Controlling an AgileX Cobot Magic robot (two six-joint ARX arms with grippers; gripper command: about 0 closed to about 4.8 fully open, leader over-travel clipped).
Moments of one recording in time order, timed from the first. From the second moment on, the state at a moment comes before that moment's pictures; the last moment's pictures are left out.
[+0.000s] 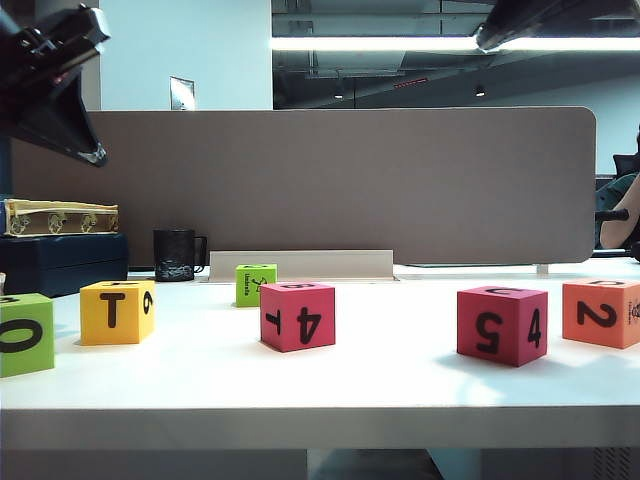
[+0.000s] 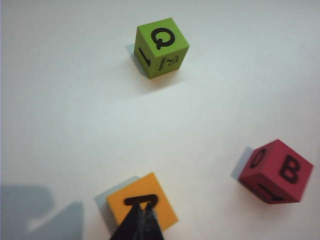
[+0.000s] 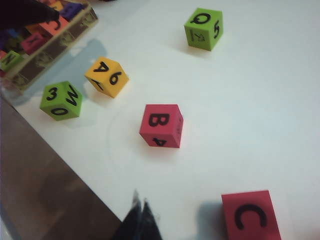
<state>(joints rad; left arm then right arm) -0.09 1.30 1.02 -0.42 0.36 0.08 0.38 1.01 0.95 -0.54 -0.42 0.03</state>
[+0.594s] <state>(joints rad) -0.10 1.38 1.10 -0.51 0.29 0.15 0.47 1.02 0.95 -0.57 -0.39 0.02</state>
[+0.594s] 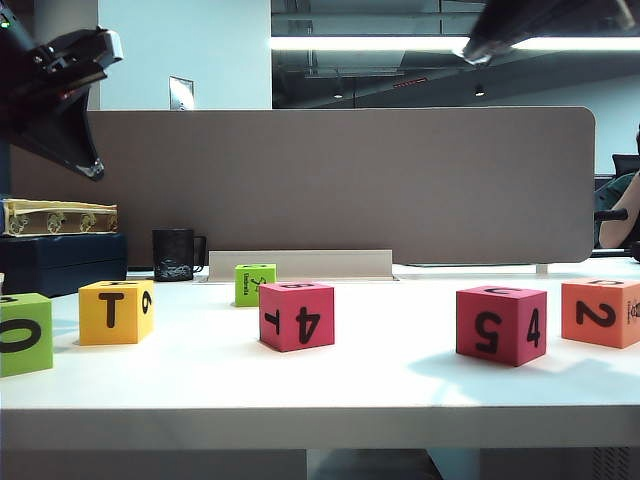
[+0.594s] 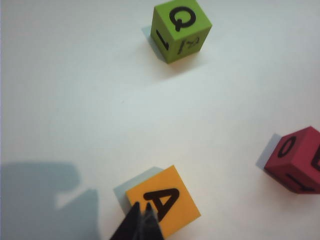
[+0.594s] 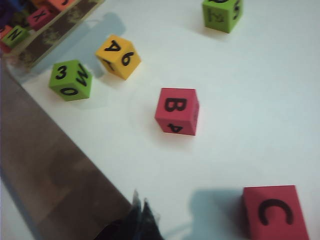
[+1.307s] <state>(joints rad) -0.11 1.39 1.11 -0.51 0.29 0.16 0.47 1.11 1.14 -0.67 -0.31 -0.01</state>
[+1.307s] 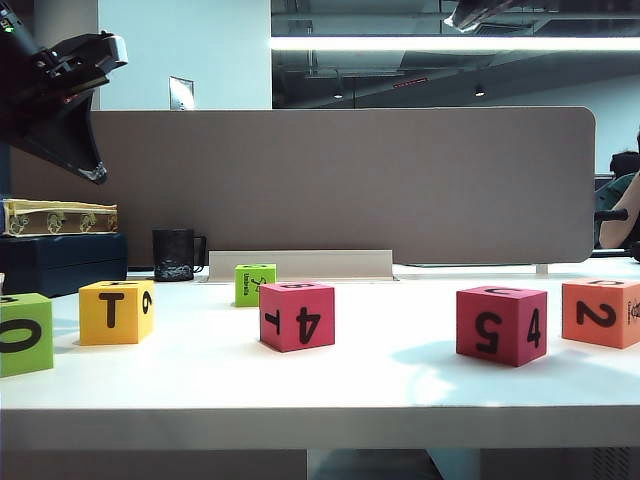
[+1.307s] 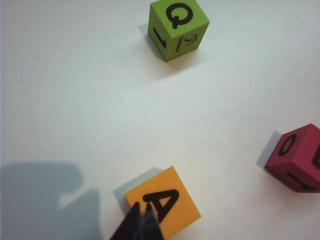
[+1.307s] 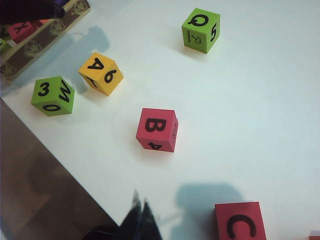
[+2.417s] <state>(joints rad) -0.14 1.54 1.11 -0.56 0.27 0.36 0.48 1.17 1.30 -0.86 -0.31 -0.01</state>
